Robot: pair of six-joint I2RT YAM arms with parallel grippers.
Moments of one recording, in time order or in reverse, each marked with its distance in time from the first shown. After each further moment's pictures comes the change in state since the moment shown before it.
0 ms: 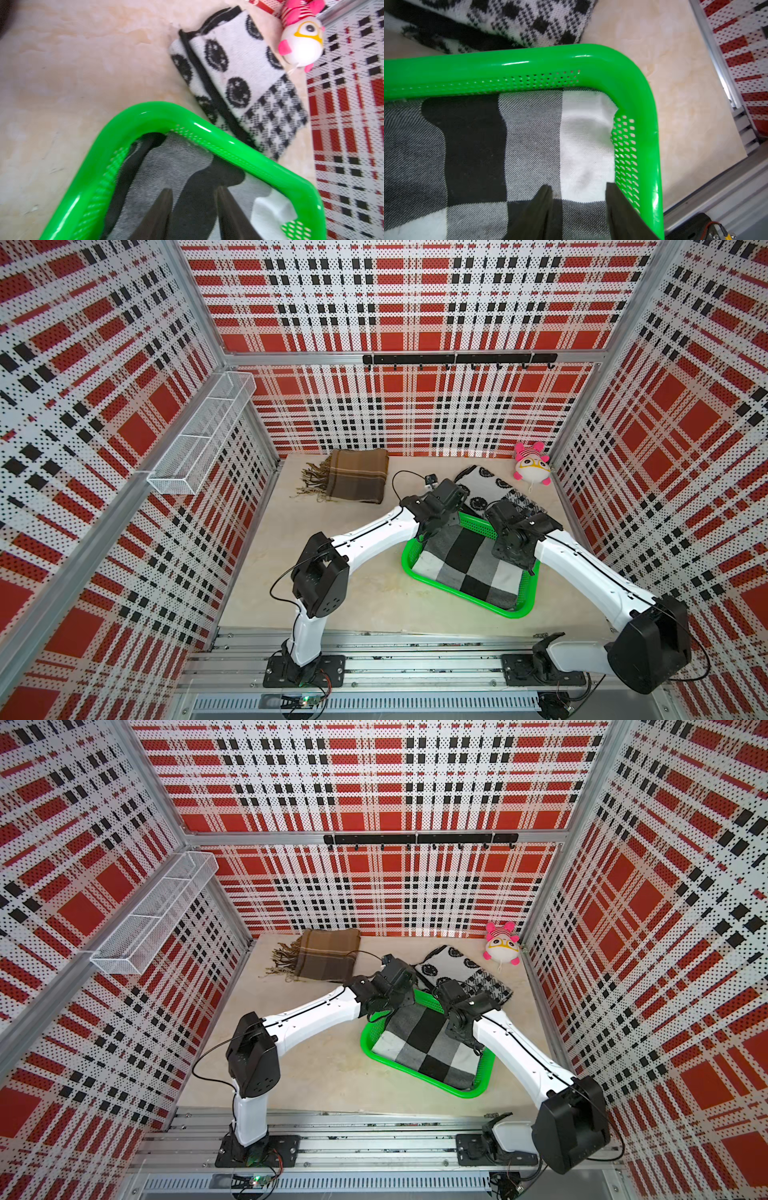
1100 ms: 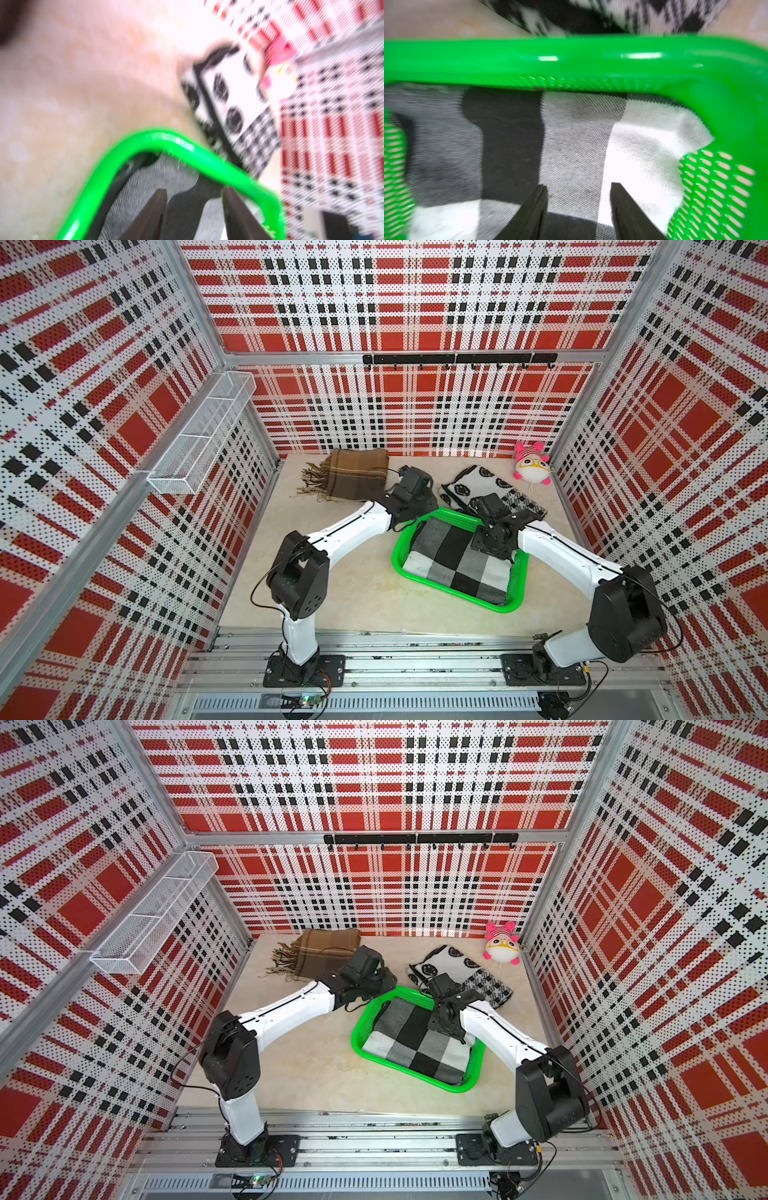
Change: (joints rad) left arm 0.256 -0.172 -0.233 0.209 0.175 -0.024; right arm -0.003 0.132 0.026 0.245 -0.219 -0.138
